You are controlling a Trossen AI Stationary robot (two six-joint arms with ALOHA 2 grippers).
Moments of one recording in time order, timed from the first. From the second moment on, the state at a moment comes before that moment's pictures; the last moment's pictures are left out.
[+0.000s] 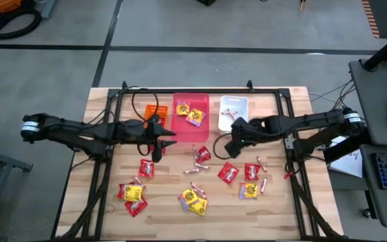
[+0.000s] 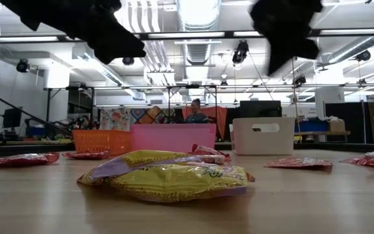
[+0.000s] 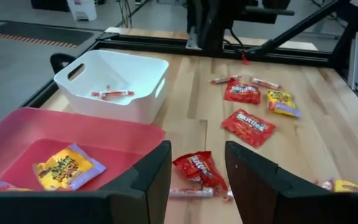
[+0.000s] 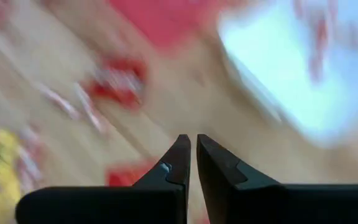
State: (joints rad) left arm -0.01 1.03 0.60 0.09 -0.12 -0.08; right arm 0.06 1.36 1.12 -0.92 0.21 0.86
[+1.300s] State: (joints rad) left arm -0.01 1.04 0.56 0.14 -0.12 -0.09; right arm 0.05 1.36 0.78 -0.98 -0.10 1.05
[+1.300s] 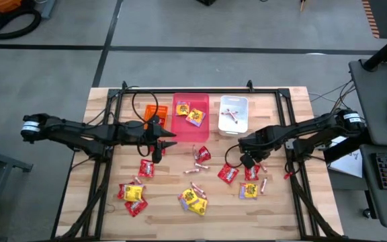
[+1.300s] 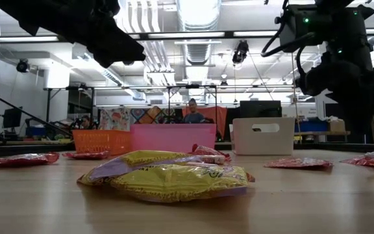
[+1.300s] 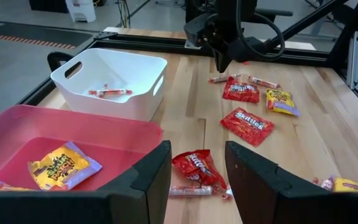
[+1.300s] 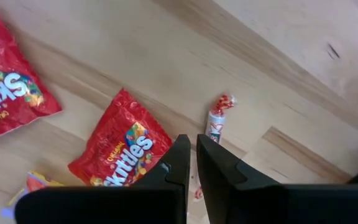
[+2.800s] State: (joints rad) left arm -0.01 1.04 0.56 0.17 -0.12 -0.06; right arm 0.04 1.36 0.79 -0.85 -0.08 0.96
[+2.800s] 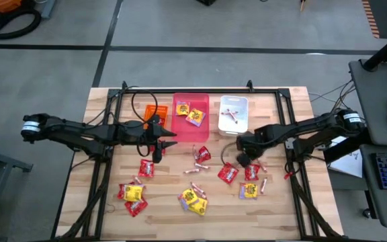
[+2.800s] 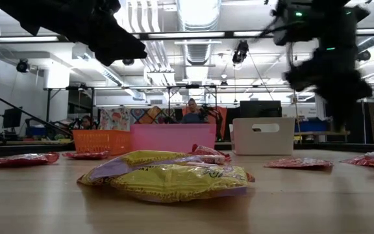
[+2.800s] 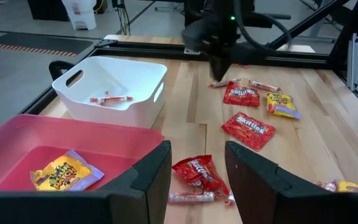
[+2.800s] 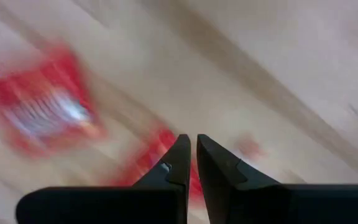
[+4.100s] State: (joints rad) left arm -0.01 1.05 0.56 0.18 -0.12 -0.05; right arm 0.03 1.37 0.55 -0.74 -0.06 1.10
